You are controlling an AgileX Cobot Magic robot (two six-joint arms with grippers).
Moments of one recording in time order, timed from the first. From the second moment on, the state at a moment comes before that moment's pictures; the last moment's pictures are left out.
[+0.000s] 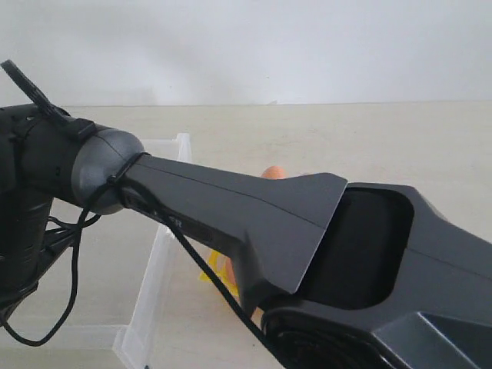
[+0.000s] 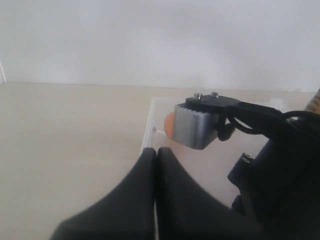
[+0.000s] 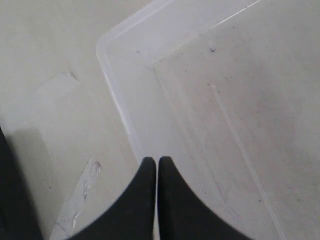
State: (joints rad) left arm 0.07 0.00 0.00 -0.03 0.23 0.02; right arm 1.09 2.56 -2.43 0.37 1.18 -0.05
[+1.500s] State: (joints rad) left arm 0.07 0.00 0.00 -0.03 0.23 0.02; right arm 1.04 2.45 -2.34 0.08 1.22 -0.05
